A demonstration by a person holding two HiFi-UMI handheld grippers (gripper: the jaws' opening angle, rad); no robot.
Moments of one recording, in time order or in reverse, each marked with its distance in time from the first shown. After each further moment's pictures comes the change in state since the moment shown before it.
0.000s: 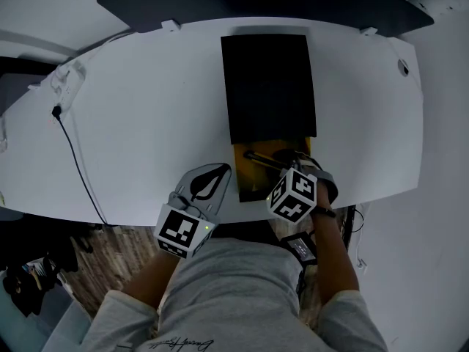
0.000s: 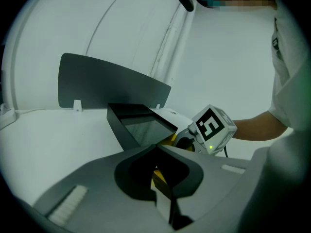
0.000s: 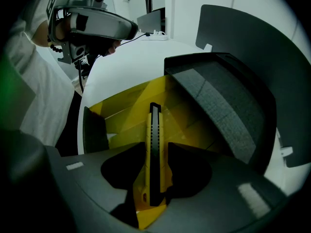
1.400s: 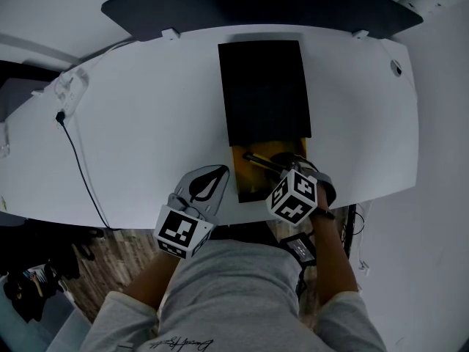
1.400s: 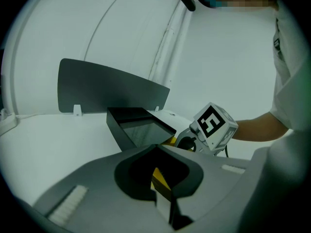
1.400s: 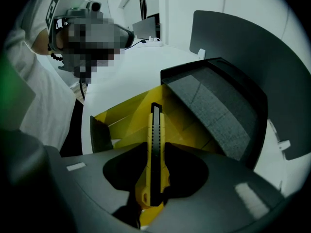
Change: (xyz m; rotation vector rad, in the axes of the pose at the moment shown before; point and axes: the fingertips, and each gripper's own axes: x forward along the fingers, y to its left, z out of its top) left arm -0.007 -0.003 0.007 0.018 -0.012 0.001; right arm -0.015 0.001 0.006 0.055 -0.052 -0.012
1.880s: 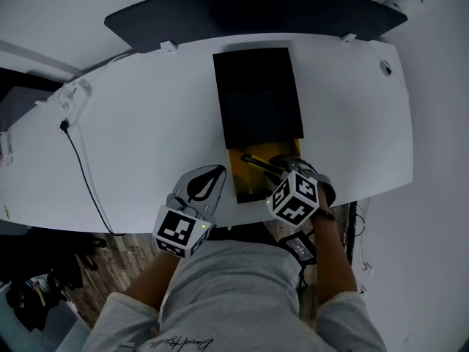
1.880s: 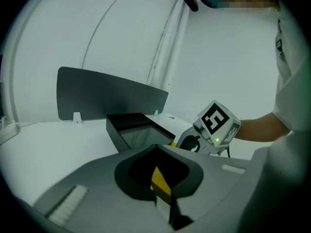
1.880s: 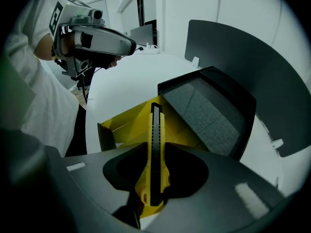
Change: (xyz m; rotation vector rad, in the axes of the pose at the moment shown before) left arm -0.007 -0.004 0.020 0.027 -0.035 -0.003; right arm -0.027 -0.002 0.007 0.027 -0.044 -0.028
